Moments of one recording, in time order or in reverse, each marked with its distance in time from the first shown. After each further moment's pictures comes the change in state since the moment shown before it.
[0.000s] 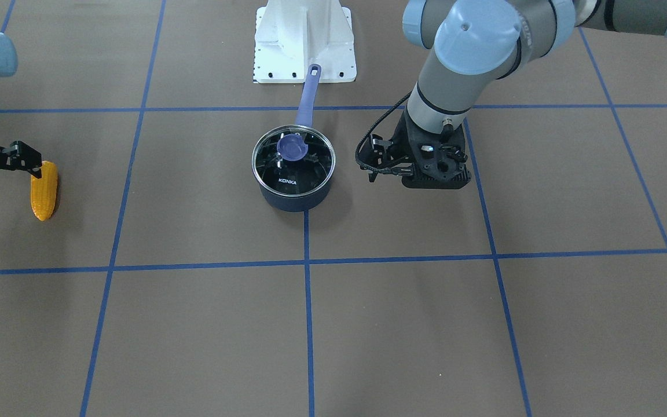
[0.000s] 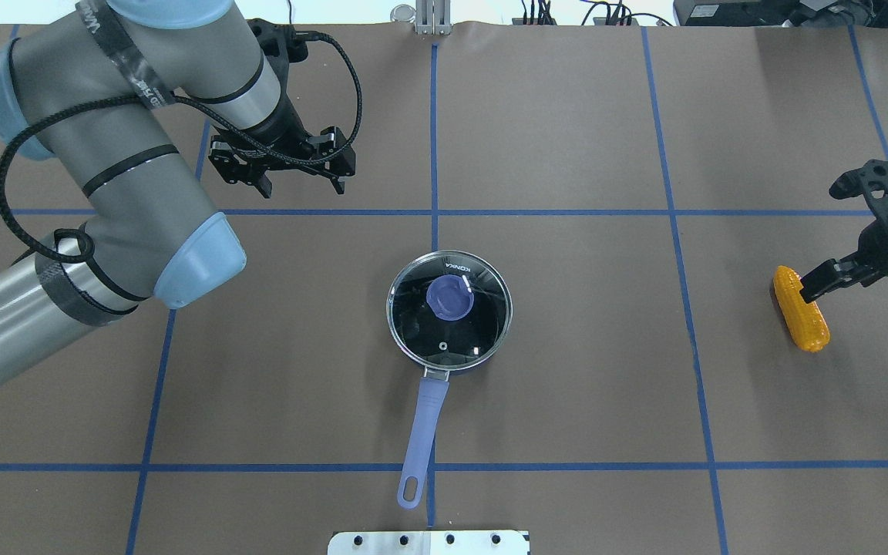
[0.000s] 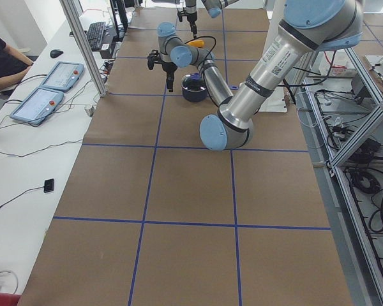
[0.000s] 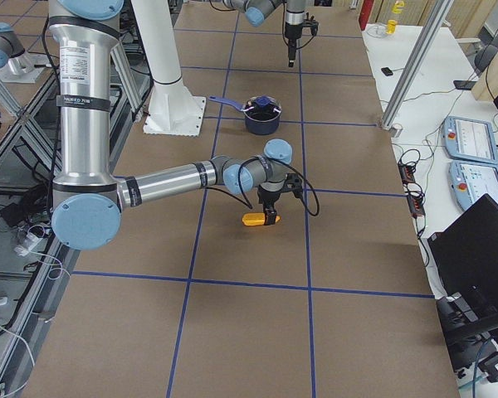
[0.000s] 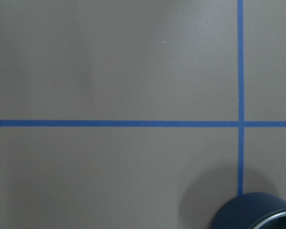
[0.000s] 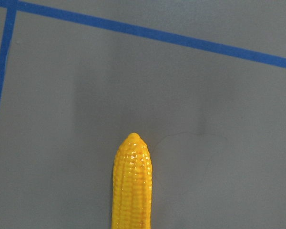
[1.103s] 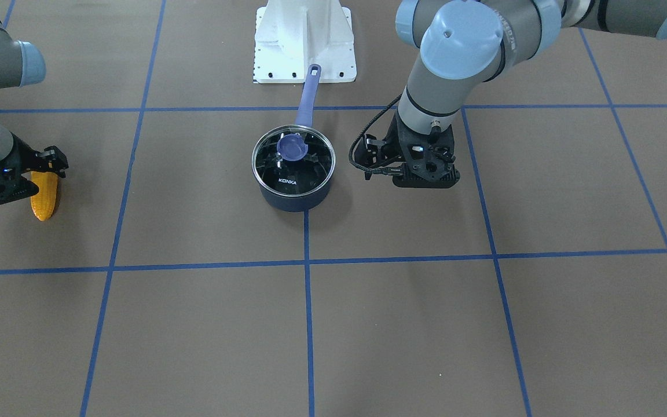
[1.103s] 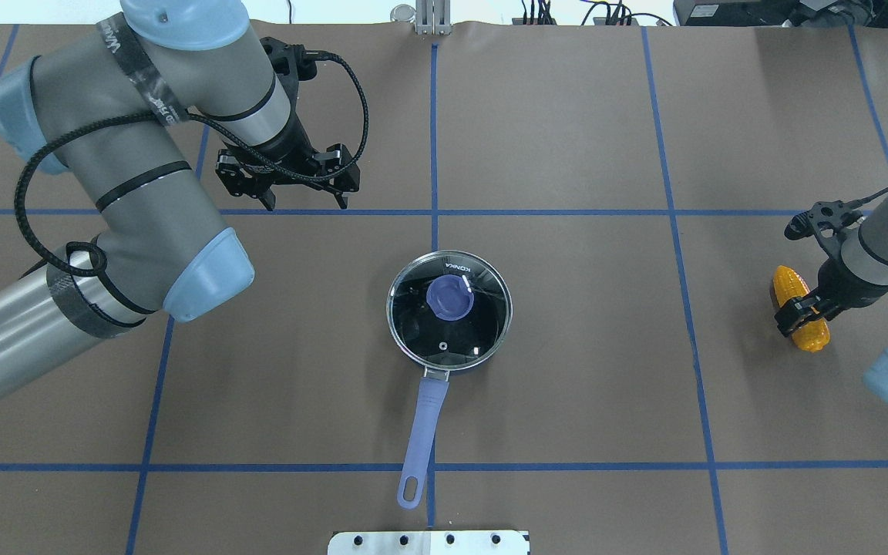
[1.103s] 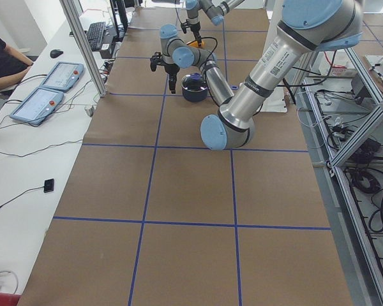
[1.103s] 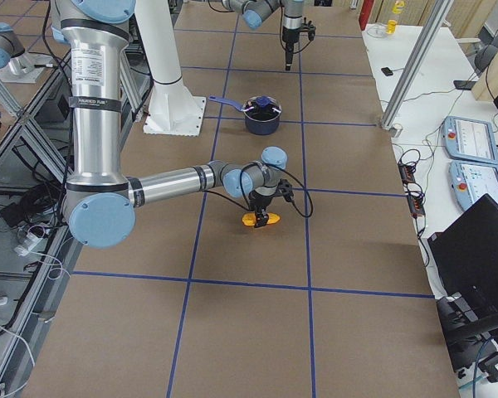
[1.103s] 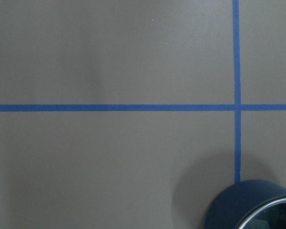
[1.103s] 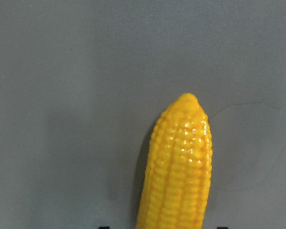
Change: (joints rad) left arm 0.019 0.009 0.004 0.007 0.009 0.012; right arm -0.101 0.020 -0.061 0.003 -0.020 -0.011
